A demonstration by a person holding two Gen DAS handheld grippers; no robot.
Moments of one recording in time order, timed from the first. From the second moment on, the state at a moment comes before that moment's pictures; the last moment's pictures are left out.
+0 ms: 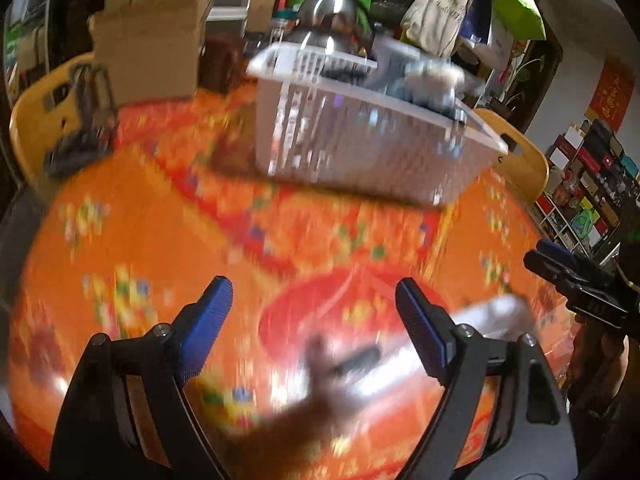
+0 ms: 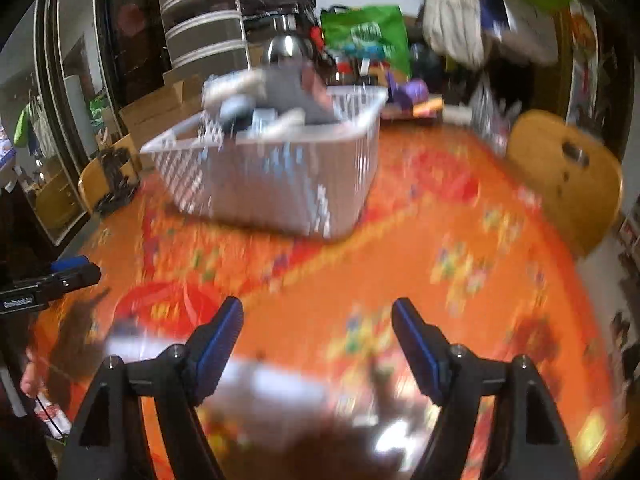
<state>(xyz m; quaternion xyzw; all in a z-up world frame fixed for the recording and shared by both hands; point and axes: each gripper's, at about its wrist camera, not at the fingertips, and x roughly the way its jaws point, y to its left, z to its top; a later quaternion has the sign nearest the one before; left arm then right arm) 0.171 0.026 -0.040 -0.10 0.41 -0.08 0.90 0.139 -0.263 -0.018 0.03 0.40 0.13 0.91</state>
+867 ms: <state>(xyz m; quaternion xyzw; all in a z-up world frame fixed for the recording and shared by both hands) 0.124 -0.012 -0.095 -0.05 0.40 -0.12 0.91 0.099 -0.239 -0.063 0.00 0.41 0.14 0.90</state>
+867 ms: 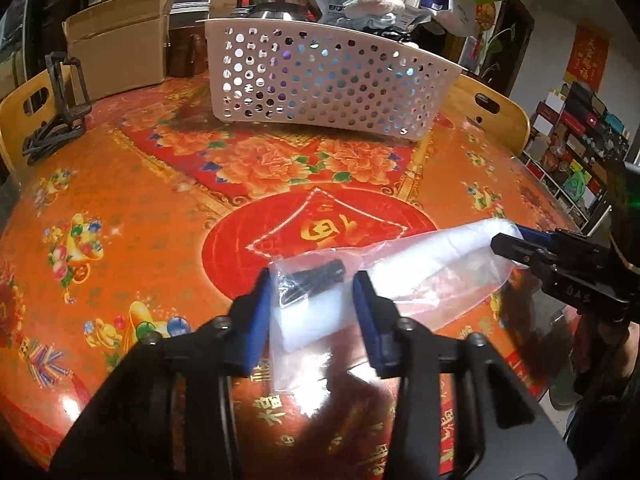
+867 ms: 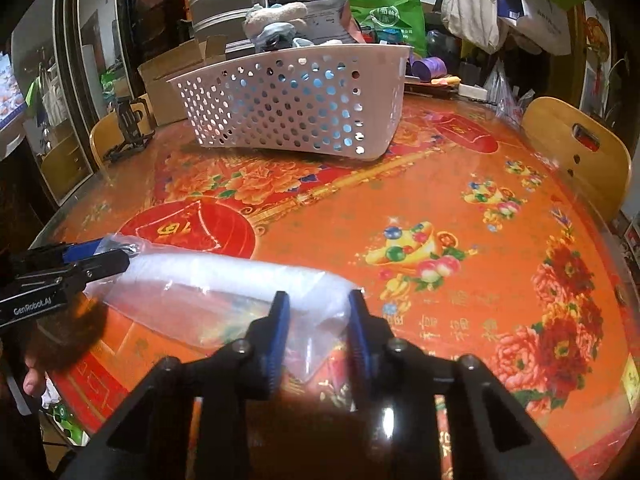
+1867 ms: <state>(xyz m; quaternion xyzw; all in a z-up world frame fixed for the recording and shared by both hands) 0.095 0.009 -0.058 -0.08 0.32 -0.15 0.93 0.066 -0.242 -0.029 0.04 0.35 0.18 0.92</state>
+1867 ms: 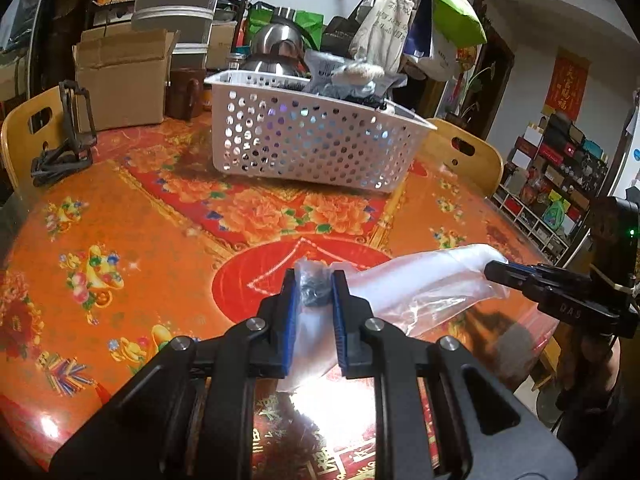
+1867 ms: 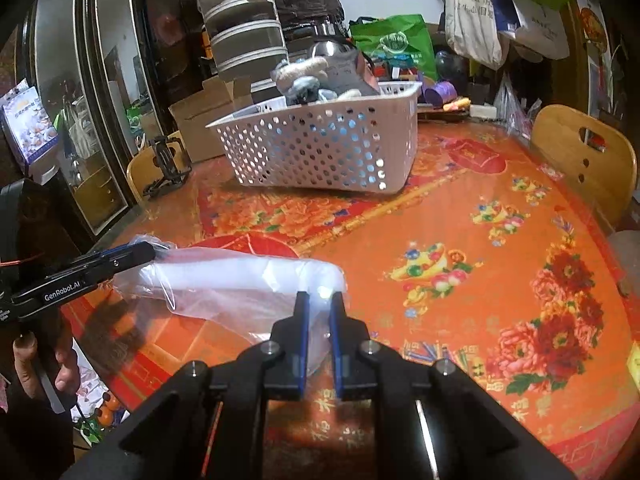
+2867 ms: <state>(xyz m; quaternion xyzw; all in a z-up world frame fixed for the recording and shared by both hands) 0.223 0.004 0.149 -0.05 0.21 -0.16 0.96 0.217 -0.253 0.147 0.04 0.28 0.18 0.94</state>
